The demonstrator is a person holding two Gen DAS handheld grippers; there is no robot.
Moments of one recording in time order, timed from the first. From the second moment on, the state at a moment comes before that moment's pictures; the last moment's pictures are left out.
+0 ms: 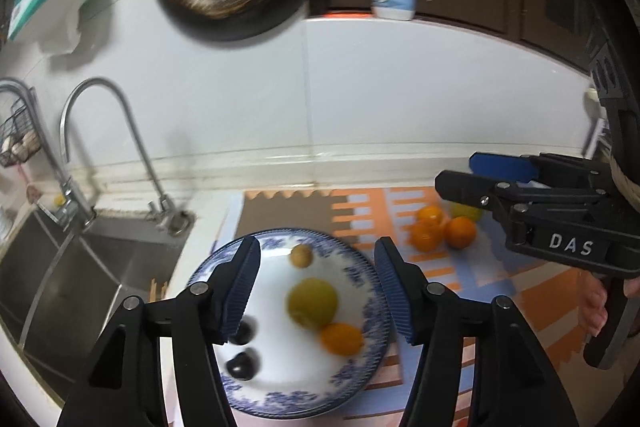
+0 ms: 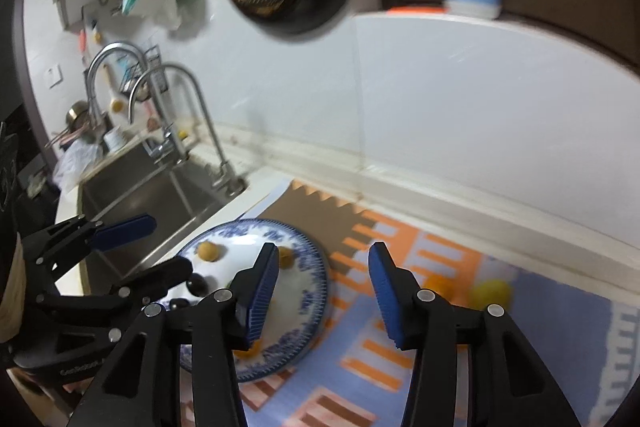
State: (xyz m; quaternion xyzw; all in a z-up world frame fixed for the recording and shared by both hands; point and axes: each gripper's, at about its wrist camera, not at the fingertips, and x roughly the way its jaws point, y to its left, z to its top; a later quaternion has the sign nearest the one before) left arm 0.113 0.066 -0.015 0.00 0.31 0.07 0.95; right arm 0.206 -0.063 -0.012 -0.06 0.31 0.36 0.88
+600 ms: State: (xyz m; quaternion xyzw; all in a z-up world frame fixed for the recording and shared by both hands) left arm 0.164 0.023 -0.026 0.08 0.31 -0.08 0.94; right arm 0.200 -0.127 -0.024 -0.09 0.31 0.24 0.92
